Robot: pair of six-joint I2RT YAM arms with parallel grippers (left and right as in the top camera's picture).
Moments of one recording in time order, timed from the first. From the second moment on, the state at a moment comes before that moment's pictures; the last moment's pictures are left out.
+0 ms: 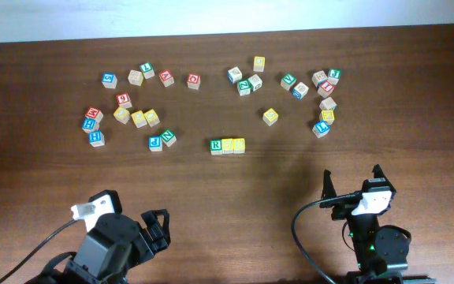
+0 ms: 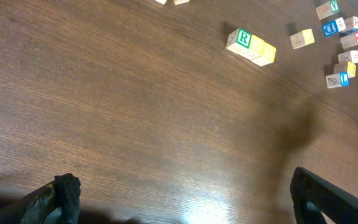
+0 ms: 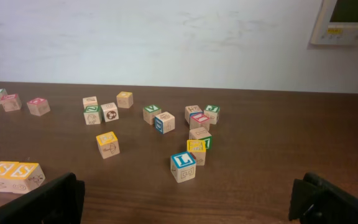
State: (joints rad) left arm -0.61 0.64 1.01 -1.33 -0.19 -0.97; right arm 0.01 0.01 0.01 -0.08 -0.03 0.00
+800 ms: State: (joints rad) left arm -0.63 0.61 1.01 -1.35 -0.19 -0.97; right arm 0.01 0.01 0.01 -0.07 -0.03 0.00
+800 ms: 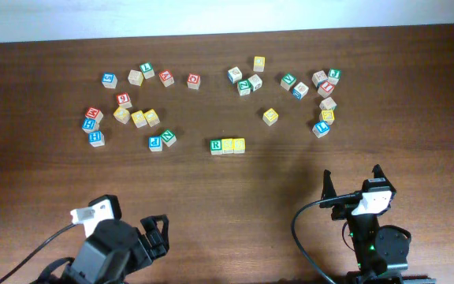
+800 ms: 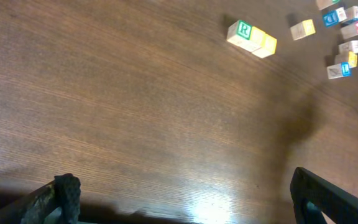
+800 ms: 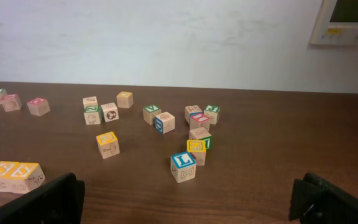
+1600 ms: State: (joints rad) left arm -0.15 0.38 0.69 -0.59 0.33 0.00; right arm 0.01 0.01 0.01 -0.07 -0.03 0.00
